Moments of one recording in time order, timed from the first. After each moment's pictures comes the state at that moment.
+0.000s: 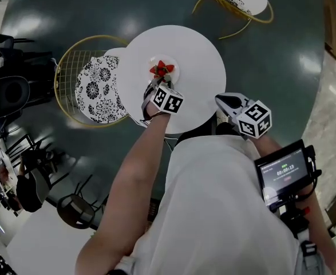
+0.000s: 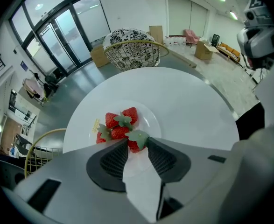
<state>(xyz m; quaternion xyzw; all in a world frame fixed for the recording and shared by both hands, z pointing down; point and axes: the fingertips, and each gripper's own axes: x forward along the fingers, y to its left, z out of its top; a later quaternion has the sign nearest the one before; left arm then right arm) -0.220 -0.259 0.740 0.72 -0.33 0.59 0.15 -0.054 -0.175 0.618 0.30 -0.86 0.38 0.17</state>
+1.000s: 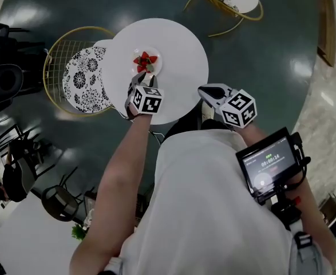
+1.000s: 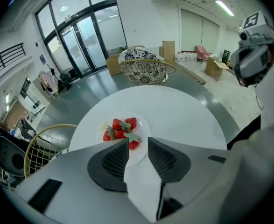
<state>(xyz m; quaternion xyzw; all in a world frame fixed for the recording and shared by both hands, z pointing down) -0.227 -0.245 0.709 0.74 -0.41 0.51 0.16 -0.059 -0.170 0.620 0.26 -0.88 0.36 0.18</state>
